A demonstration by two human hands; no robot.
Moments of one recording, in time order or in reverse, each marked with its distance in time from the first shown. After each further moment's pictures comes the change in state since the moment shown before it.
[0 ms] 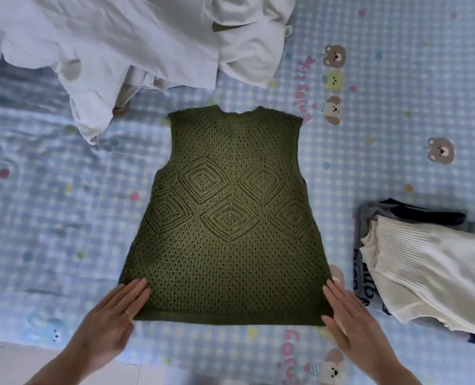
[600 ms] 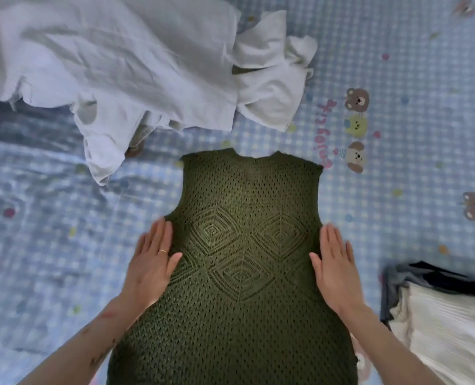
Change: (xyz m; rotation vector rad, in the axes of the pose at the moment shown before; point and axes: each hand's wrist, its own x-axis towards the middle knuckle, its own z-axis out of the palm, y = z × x) left_hand 0.192 -0.039 -0.038 0.044 0.114 -0.376; right_hand 0.222 0.003 -0.026 -0.074 0.124 0.219
